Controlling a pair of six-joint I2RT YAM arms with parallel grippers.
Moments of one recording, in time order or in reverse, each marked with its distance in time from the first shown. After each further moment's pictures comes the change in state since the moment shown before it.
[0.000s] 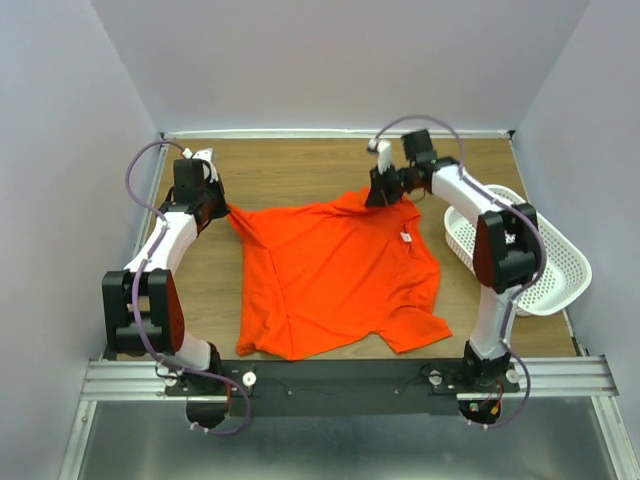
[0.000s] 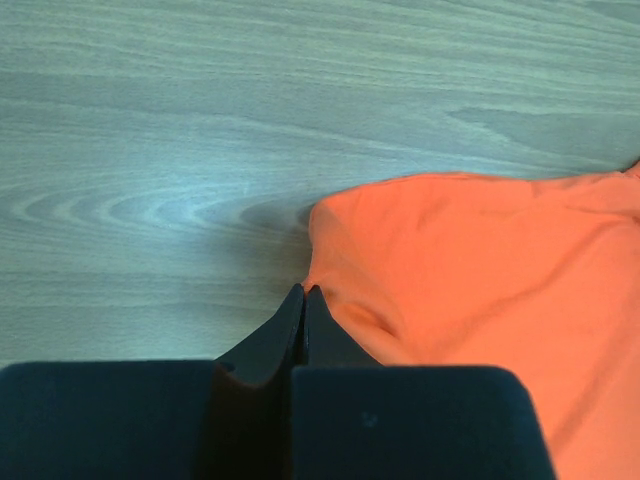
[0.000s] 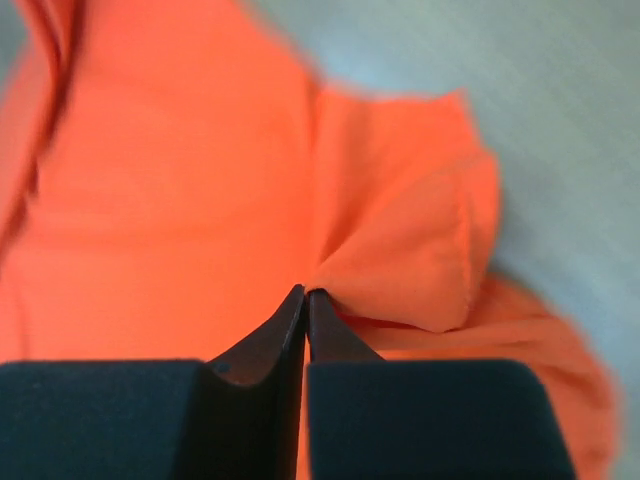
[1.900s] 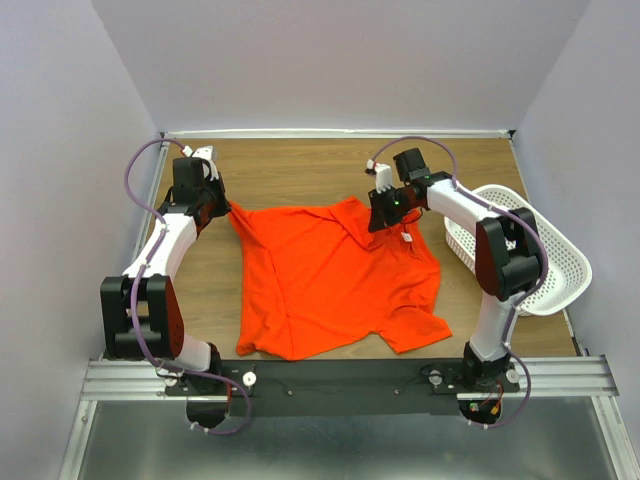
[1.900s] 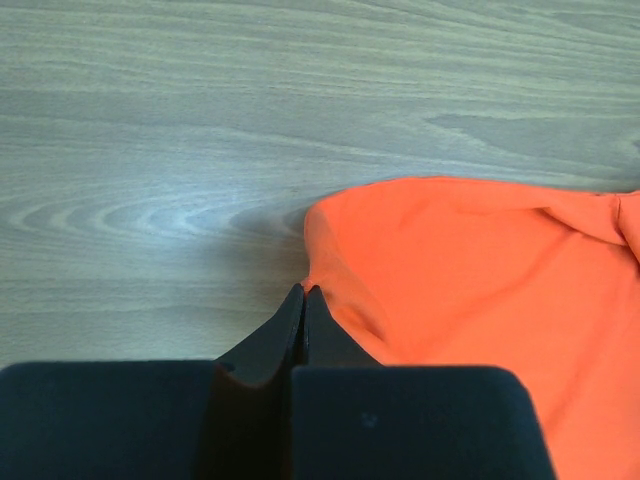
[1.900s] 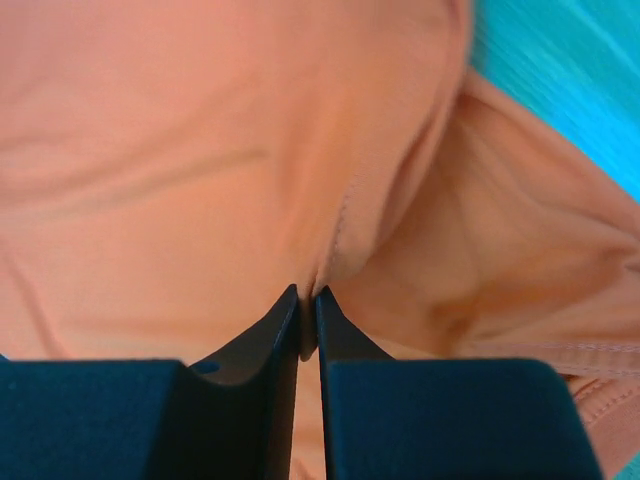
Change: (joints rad) left arm -0.009 -0.030 0.000 0.000 0.013 0.001; right arm 0.049 -0.082 -0.274 -0.053 0.154 0.099
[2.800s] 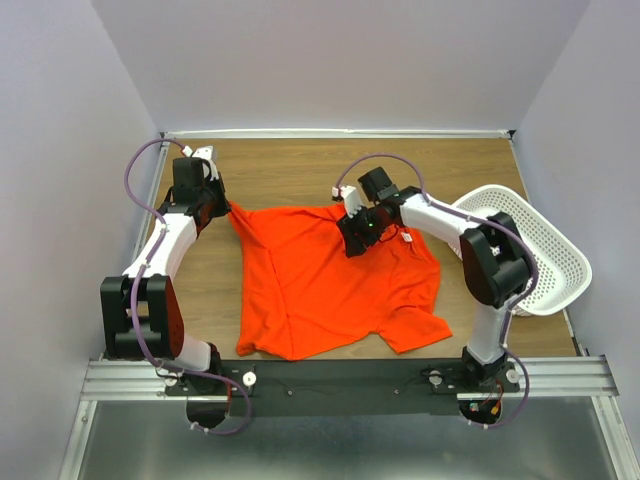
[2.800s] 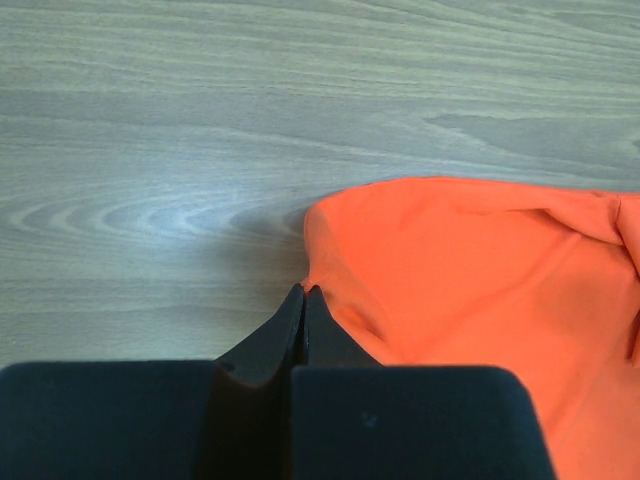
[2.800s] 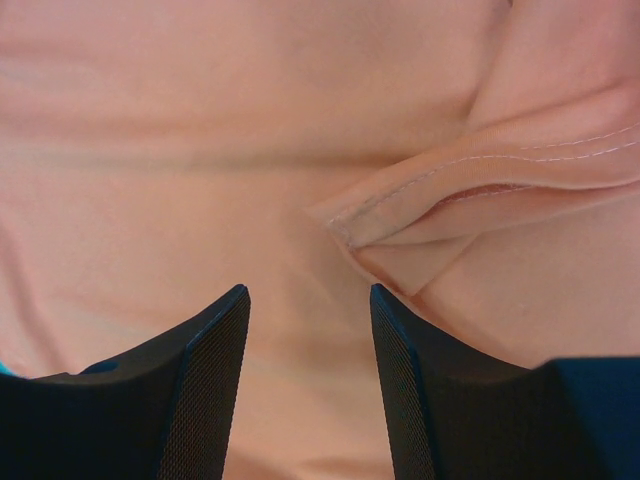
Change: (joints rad) left arm 0.000 0.000 0.000 0.000 0.000 0.000; right arm 0.227 -0.067 -0.057 0.003 0.109 -0.106
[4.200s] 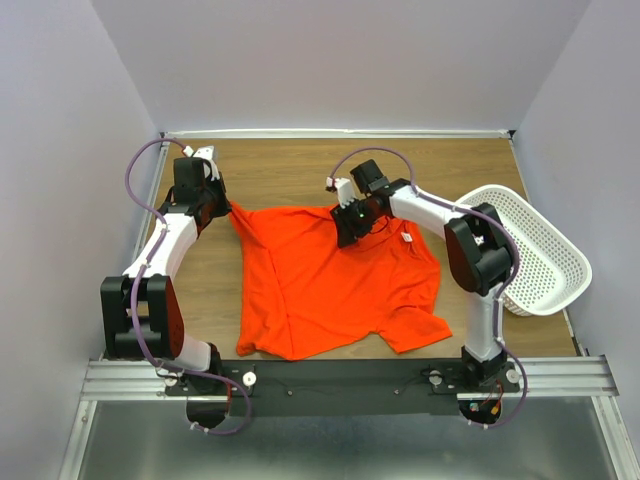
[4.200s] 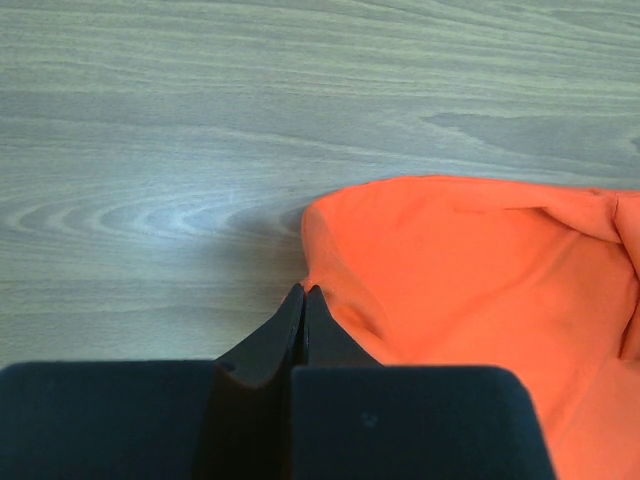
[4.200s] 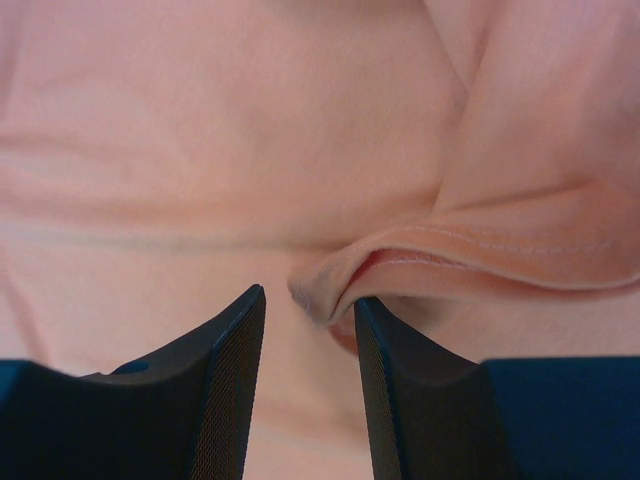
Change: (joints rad) left arm -0.005 0.000 0.000 0.000 0.000 0.000; right arm 0.000 0.154 0.142 0.001 -0.021 0.081
